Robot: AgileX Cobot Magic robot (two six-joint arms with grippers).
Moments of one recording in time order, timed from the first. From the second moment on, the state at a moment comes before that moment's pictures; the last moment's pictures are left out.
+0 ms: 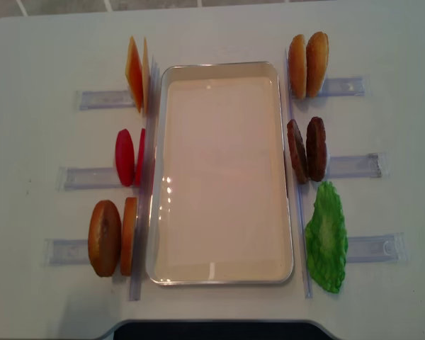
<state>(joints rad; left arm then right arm) 0.04 0.39 -0.74 0.05 1.26 -0.12 0.02 -0.01 -0.50 0.01 1.14 -0.04</state>
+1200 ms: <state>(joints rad) 0.04 0.92 -0.87 0.04 1.25 -0.12 0.02 -0.01 -0.50 0.01 1.14 -0.04</state>
